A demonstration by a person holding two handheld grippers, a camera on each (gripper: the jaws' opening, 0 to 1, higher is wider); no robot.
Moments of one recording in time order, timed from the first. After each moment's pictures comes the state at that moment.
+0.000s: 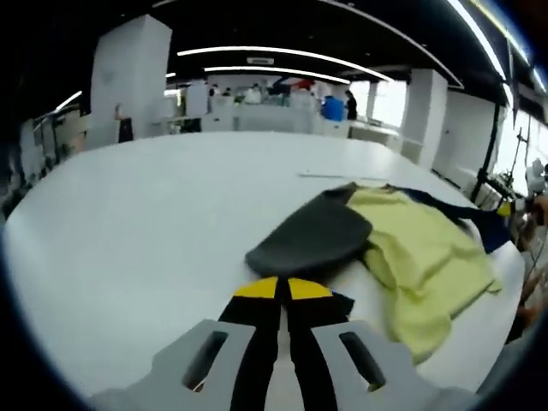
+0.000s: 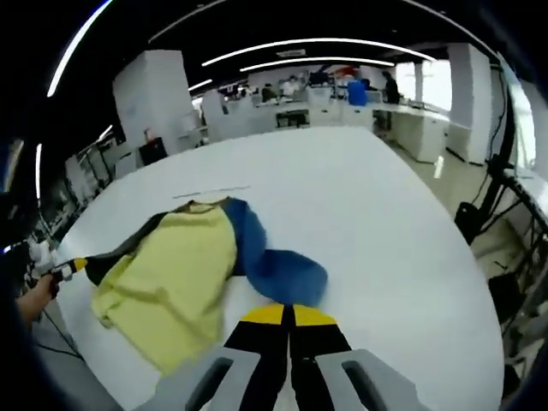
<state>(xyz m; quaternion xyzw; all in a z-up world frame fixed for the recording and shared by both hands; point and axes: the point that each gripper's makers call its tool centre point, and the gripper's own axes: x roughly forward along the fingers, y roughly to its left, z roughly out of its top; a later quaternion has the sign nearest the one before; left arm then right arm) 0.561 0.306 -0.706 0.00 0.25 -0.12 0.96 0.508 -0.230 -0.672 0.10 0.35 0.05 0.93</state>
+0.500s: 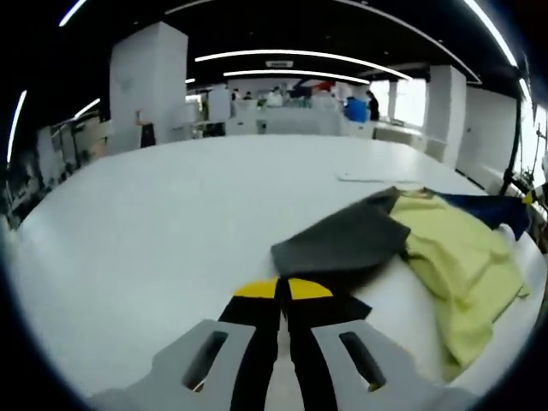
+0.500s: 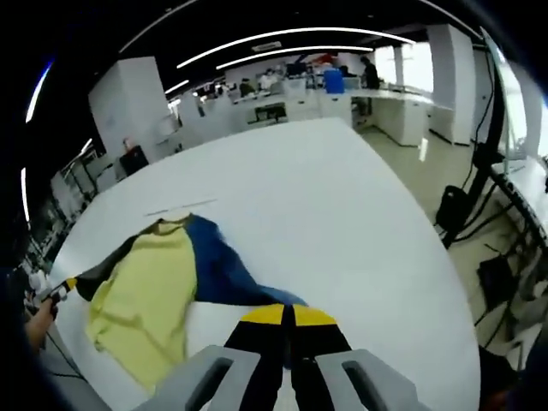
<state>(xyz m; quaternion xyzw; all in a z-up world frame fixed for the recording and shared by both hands) 0.597 0.347 -0.713 0.02 0.25 -0.06 0.97 0.543 -0.303 -0.674 0.09 0.39 0.00 0.92</state>
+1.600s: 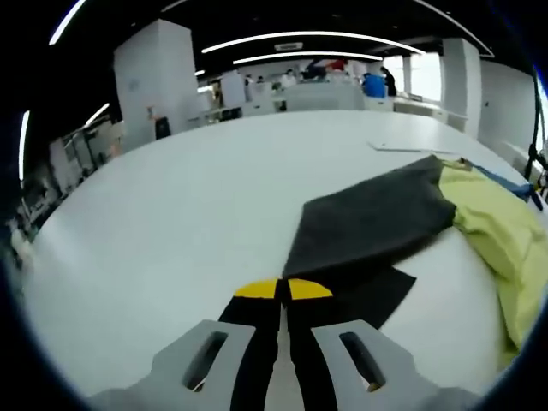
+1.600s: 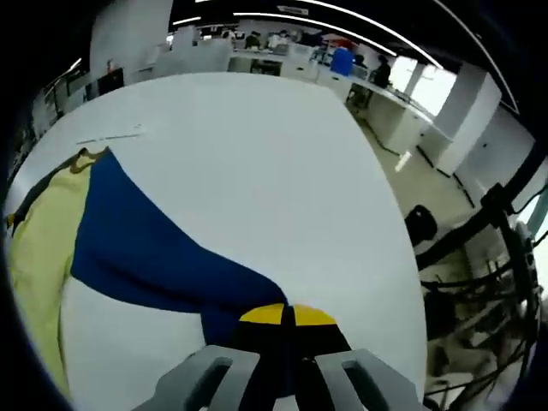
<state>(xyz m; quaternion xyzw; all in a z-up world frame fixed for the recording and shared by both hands) 0.619 0.386 -0.752 0.06 0.29 -0.01 0.96 0.609 -0.382 -0.759 -0.09 0.46 -0.05 0.88</state>
